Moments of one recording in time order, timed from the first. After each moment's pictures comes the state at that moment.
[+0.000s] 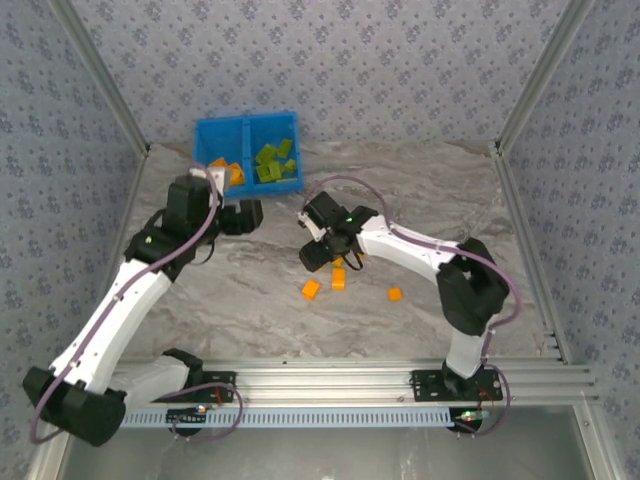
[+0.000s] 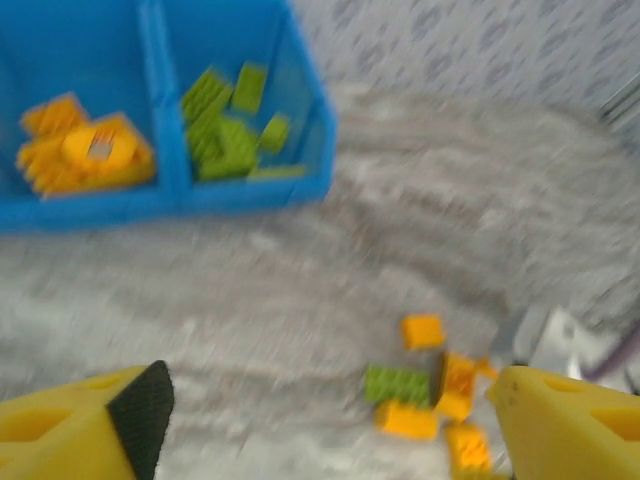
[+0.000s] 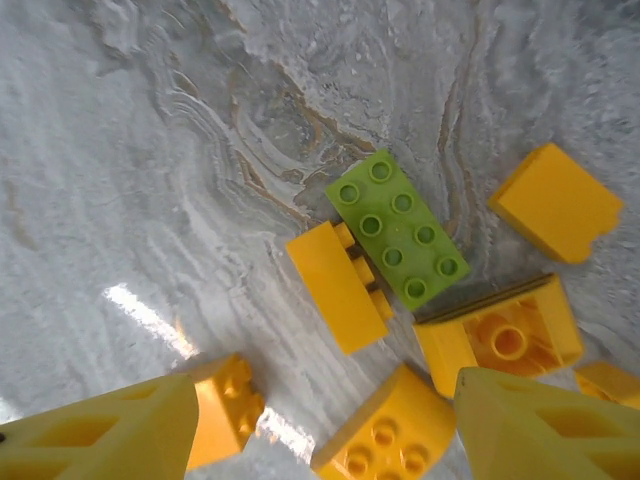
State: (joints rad) left arm -0.41 1.04 1.10 -0.67 -0.03 -0.36; right arm 0.80 1.83 1.40 -0.69 -0.01 0.11
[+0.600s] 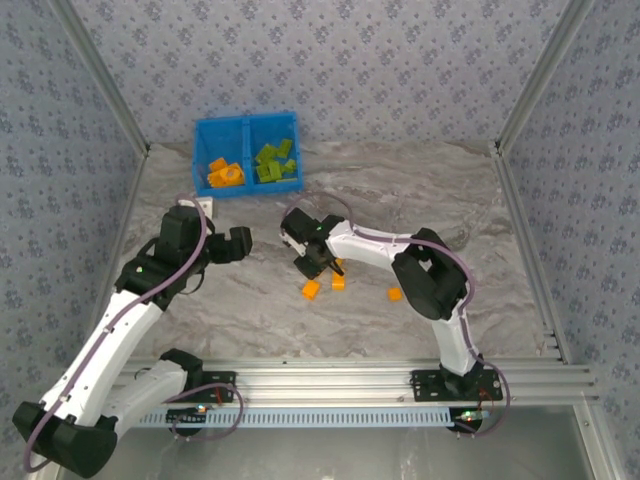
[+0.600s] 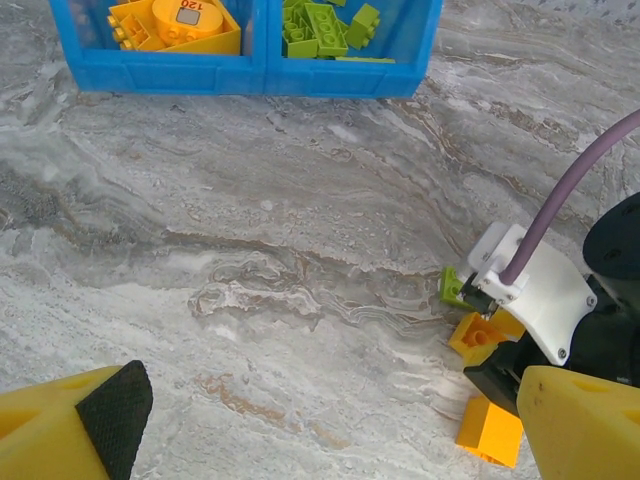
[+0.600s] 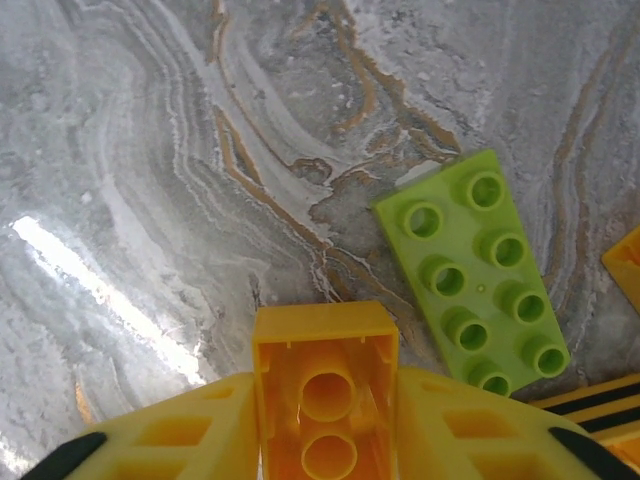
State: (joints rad) left arm -0.41 0.89 0.95 -0.74 -0.09 -0.40; right arm 0.87 2.05 1.51 -0.73 0.12 0.00
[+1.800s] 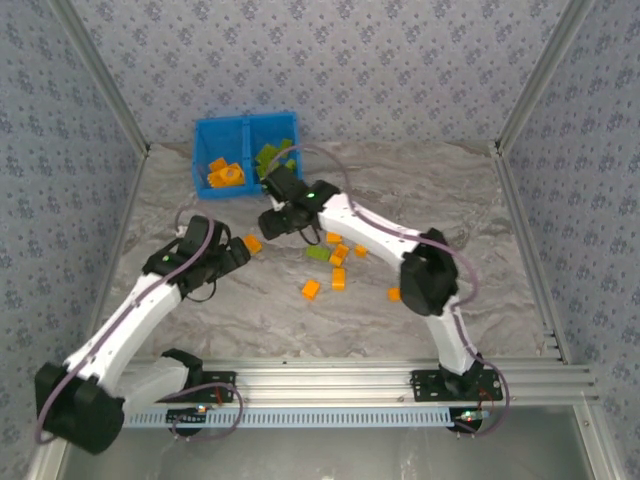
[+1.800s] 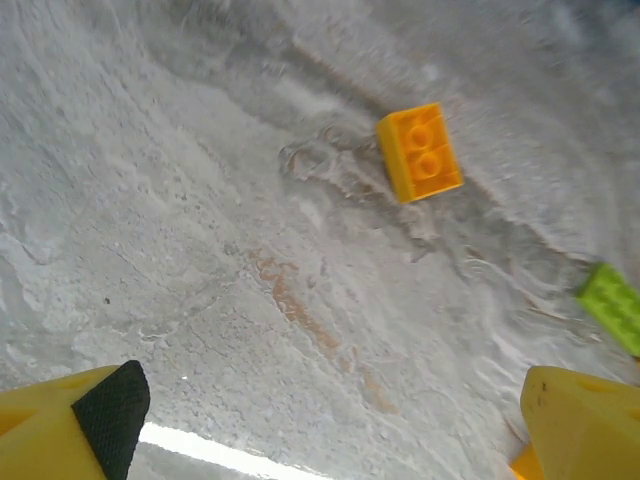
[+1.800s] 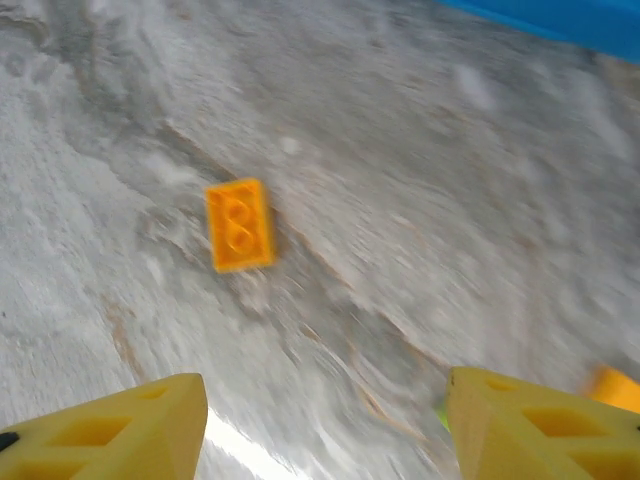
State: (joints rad) left arm -0.39 1.09 0.83 -0.79 -0.17 -0.82; right arm 0.85 2.04 1.89 -0.81 0.06 0.32
